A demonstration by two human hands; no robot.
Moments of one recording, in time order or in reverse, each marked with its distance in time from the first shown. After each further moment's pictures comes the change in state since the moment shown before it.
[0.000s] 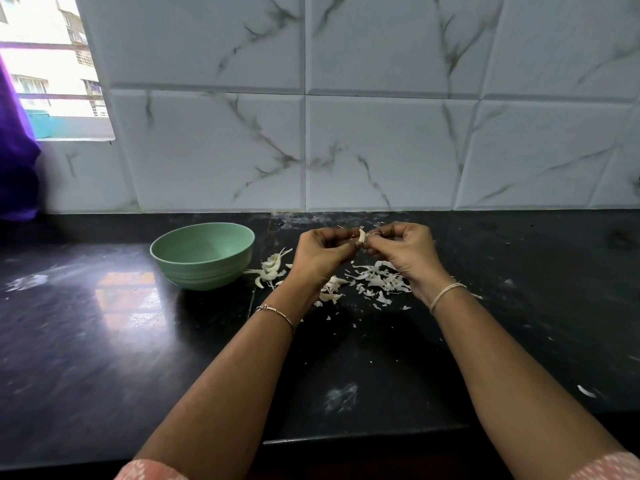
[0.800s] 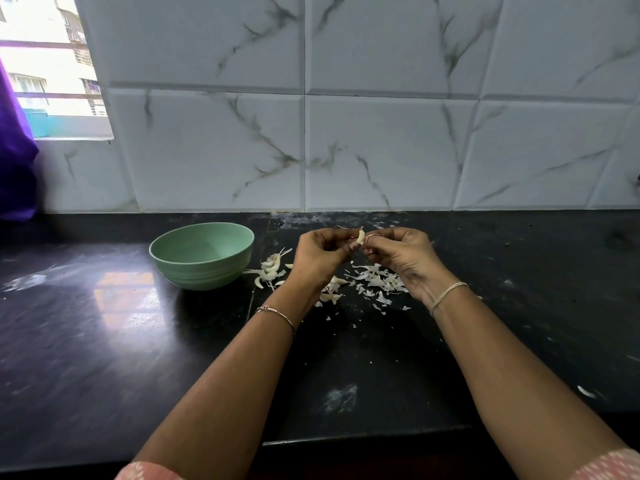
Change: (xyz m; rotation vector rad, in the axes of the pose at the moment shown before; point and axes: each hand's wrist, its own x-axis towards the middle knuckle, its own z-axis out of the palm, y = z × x) left_hand 0.004 -0.003 -0.003 0.085 0.008 0.018; right_hand 0.001 0.000 0.001 0.221 -0.053 0.155
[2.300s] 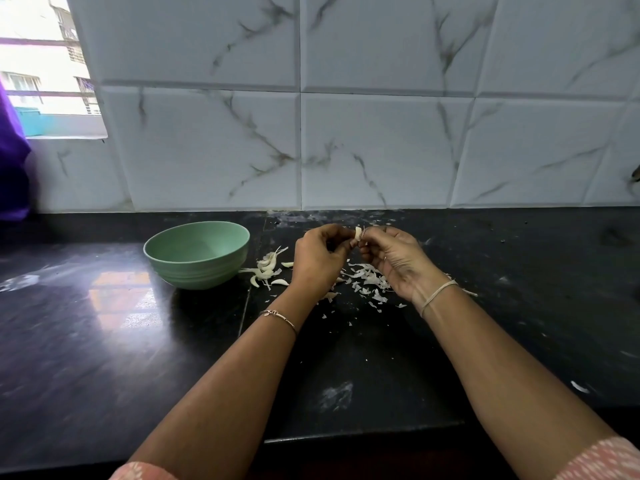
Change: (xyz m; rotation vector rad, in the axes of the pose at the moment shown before) left_hand 0.002 -0.005 0.006 0.440 0.141 0.179; right_hand -0.002 0.001 0.007 0.190 -0.027 0.100
